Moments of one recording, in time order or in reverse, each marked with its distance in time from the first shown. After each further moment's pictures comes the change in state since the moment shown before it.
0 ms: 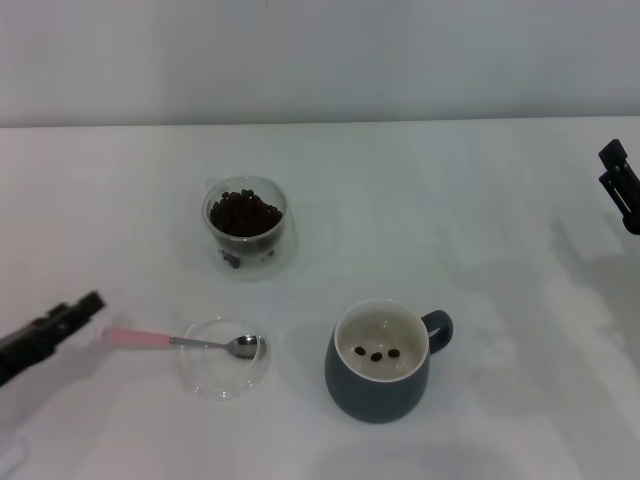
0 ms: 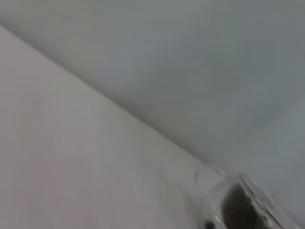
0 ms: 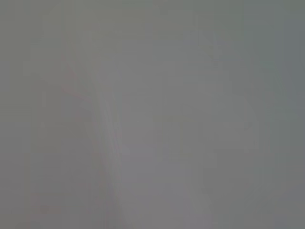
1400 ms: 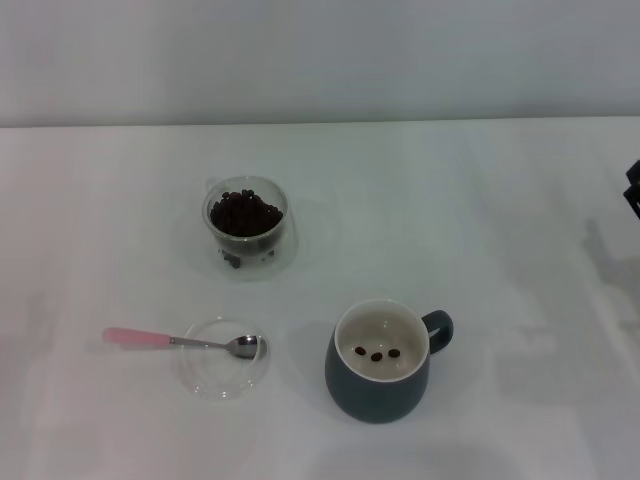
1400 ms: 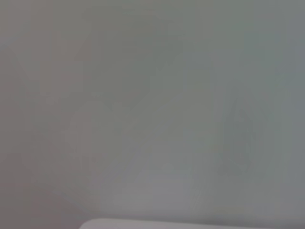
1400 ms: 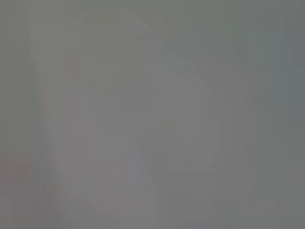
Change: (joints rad) left arm 0.047 -0.033 -0.360 -0.212 -0.432 0.003 1.104; right arm -0.010 0.000 0.084 0.014 0.050 0.137 -0.074
